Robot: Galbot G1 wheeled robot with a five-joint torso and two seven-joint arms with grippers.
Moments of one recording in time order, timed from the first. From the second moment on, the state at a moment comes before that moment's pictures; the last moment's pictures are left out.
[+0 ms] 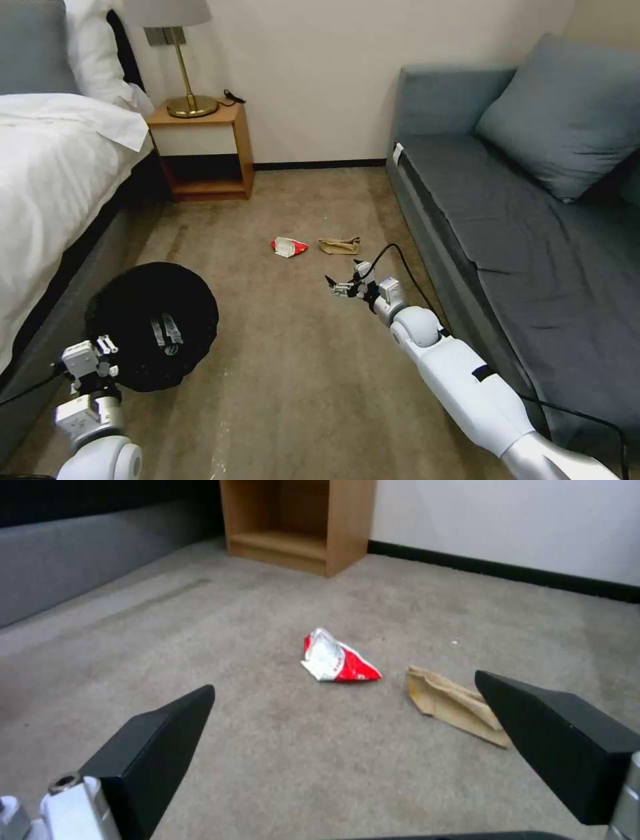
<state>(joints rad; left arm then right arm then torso) 1.60 -1.35 -0.83 -1.90 -0.26 -0.18 -0.33 -0.73 1.25 -0.05 1.25 0.32 -0.04 -0.15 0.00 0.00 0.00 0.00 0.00</state>
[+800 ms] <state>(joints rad) 1.61 -1.35 -0.83 -1.90 -0.26 -0.20 -0.33 -0.76 1.25 -0.04 1.27 0.31 -0.04 -0.14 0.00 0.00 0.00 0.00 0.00</state>
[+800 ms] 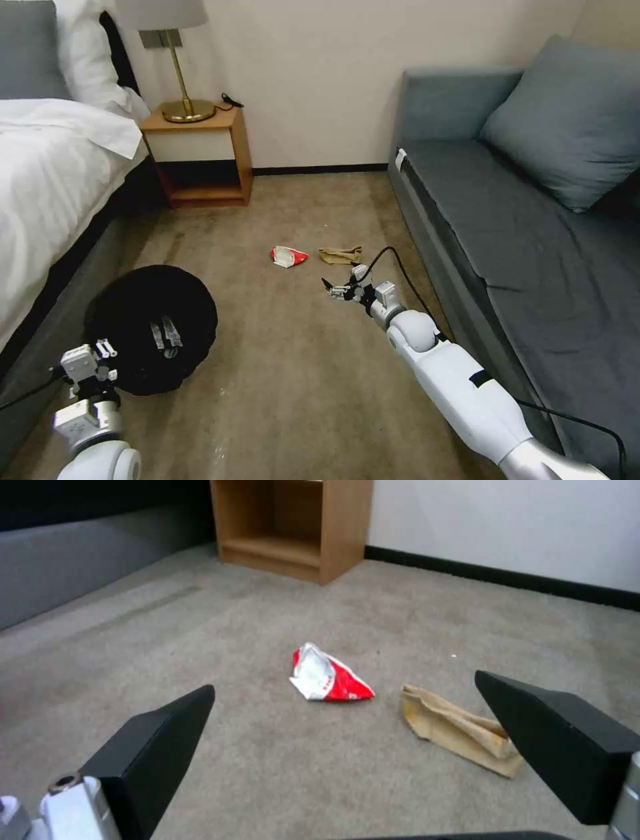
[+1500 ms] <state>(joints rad) 1.63 -1.35 -0.83 -1.90 -0.26 -0.21 -0.33 -0.78 1.25 -0.04 1.28 0.30 -0.04 -0.14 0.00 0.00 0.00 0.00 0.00</state>
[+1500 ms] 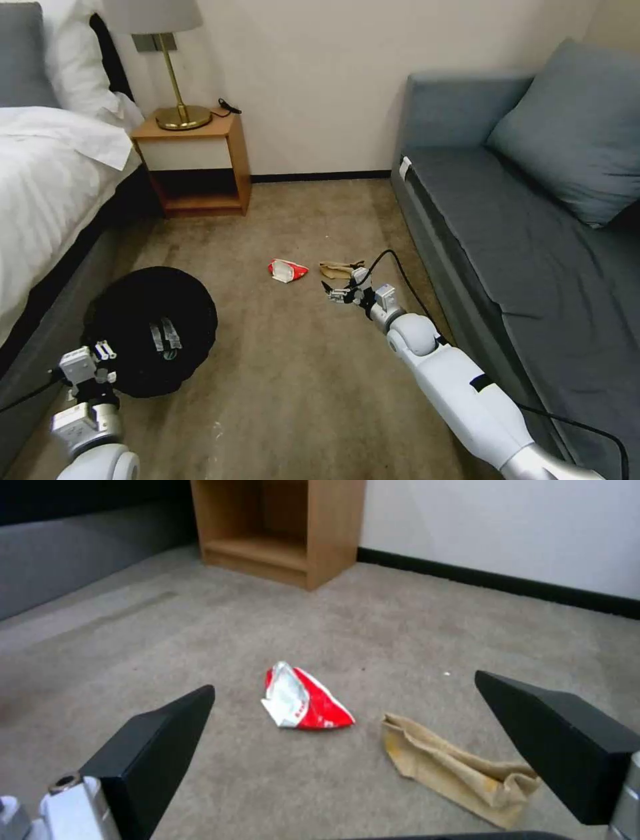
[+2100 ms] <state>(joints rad) 1.61 -1.34 -0.82 -1.88 -0.26 -0.20 -0.33 -0.76 1.27 -0.05 1.25 0.29 -0.04 -0.14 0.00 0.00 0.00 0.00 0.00</state>
